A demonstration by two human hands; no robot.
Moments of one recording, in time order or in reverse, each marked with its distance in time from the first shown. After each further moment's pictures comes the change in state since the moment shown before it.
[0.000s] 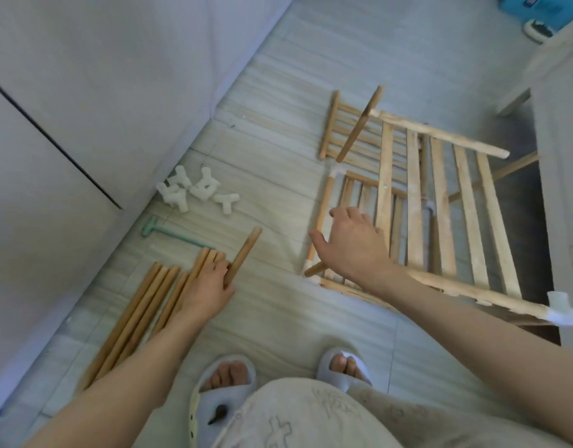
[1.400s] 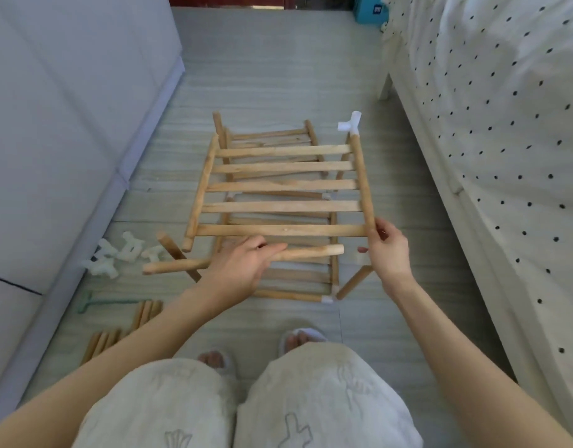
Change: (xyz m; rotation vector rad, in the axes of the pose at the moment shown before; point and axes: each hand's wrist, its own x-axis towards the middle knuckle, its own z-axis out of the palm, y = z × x) left_hand -0.068 0.248 -0.007 0.461 0.031 0.823; right_hand -0.091 0.225 0.013 1.186 0.513 0.527
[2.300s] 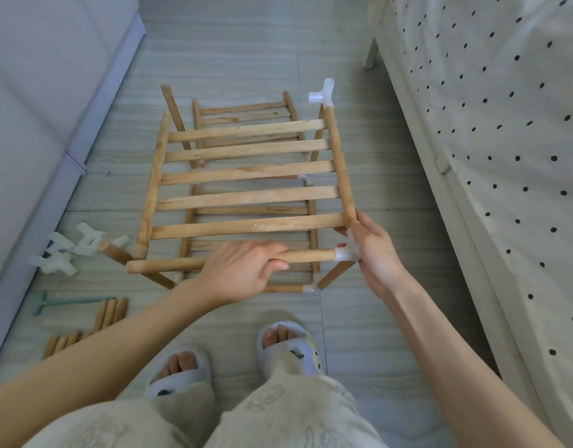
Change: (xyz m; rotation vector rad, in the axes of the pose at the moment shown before) left_hand 0.038 0.023 0.025 0.039 -0.120 0.092; right_hand 0.002 0.000 -0.011 0.228 -0.266 0.158
